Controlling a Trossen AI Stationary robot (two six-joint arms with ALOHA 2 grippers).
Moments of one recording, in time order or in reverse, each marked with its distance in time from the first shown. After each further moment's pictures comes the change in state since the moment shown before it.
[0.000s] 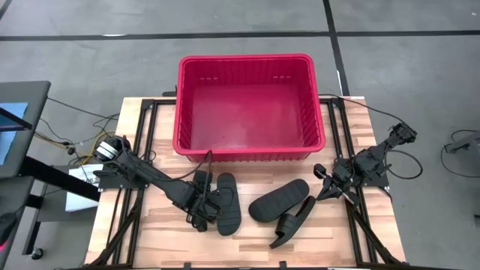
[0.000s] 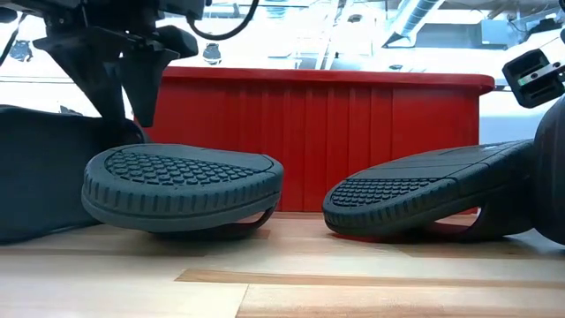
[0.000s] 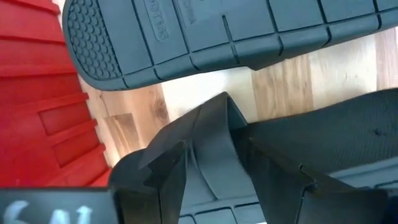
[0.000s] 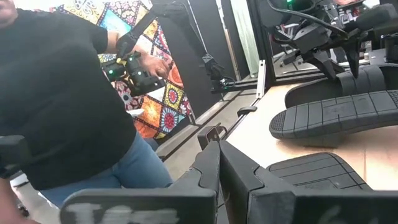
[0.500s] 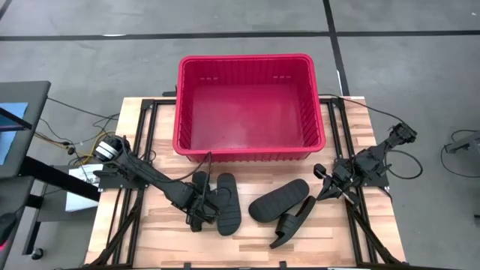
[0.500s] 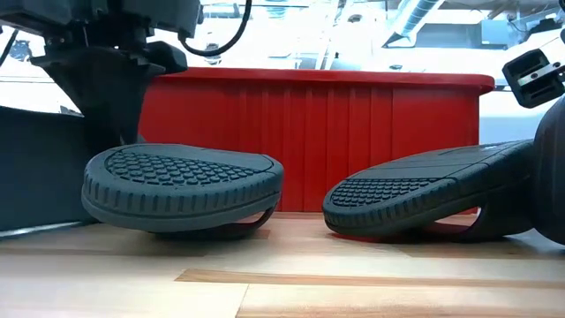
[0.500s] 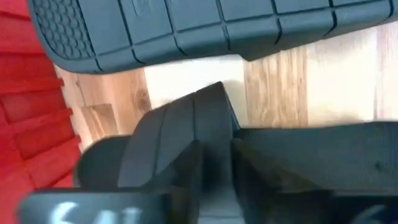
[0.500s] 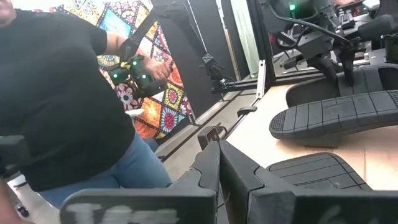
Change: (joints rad) left arm -0.001 -0.004 -0.069 0.036 0.046 -0.082; right arm 0.000 0.000 0.000 0.000 0.000 0.000
